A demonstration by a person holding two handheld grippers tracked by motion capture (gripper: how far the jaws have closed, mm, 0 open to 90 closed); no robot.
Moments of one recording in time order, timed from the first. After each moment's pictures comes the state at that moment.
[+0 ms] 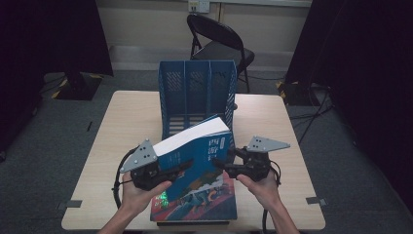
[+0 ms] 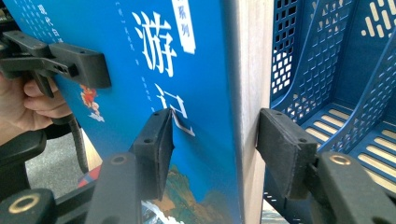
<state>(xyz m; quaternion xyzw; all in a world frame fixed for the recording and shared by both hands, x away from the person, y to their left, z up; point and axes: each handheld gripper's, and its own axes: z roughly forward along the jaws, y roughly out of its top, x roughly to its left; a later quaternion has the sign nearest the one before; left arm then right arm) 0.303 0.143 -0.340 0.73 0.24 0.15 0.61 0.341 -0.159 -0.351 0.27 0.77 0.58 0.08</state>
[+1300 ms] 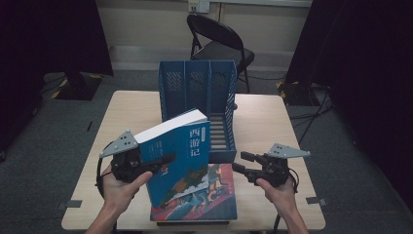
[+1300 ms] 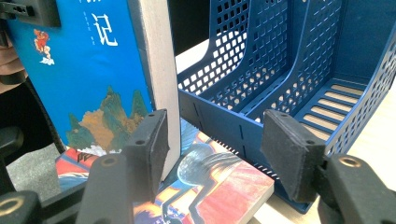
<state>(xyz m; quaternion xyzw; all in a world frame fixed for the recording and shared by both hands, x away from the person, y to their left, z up) 0.309 0.180 -0.324 0.73 0.33 0.11 0.59 0.336 -0.211 -0.375 0.33 0.75 0.57 0.09</state>
